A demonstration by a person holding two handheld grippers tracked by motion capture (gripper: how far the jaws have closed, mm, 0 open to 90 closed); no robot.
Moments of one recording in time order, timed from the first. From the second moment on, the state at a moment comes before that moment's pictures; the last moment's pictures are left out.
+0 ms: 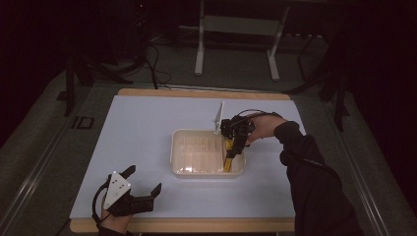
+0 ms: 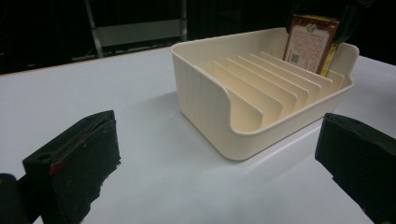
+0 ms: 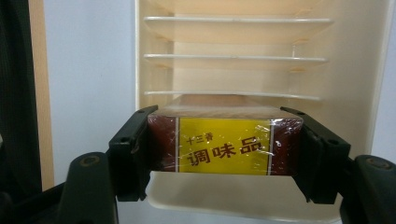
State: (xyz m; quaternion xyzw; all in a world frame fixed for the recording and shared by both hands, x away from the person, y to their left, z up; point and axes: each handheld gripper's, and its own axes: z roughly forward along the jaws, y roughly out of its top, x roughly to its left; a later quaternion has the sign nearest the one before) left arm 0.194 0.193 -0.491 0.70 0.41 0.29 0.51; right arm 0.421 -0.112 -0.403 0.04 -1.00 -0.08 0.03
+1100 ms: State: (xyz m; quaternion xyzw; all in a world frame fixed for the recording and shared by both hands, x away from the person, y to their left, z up) left arm 0.195 0.192 -0.492 0.70 0.41 0.28 0.51; right arm 0.416 -0.138 -0.347 -0.04 -0.99 -0.12 0.01
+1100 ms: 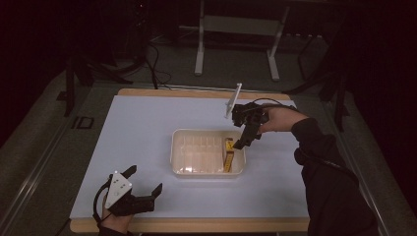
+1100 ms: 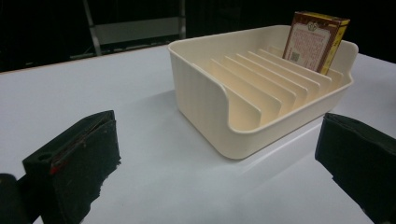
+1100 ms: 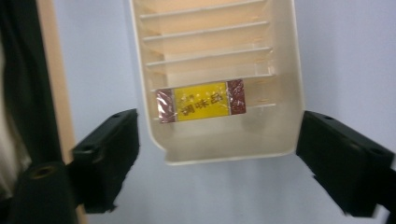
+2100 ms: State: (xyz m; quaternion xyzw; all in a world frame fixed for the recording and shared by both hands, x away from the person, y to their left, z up) left arm 0.196 0.191 -0.492 0.70 0.41 0.28 0.51; right arm 0.393 -0.206 -0.365 -0.20 -0.95 -0.21 -0.09
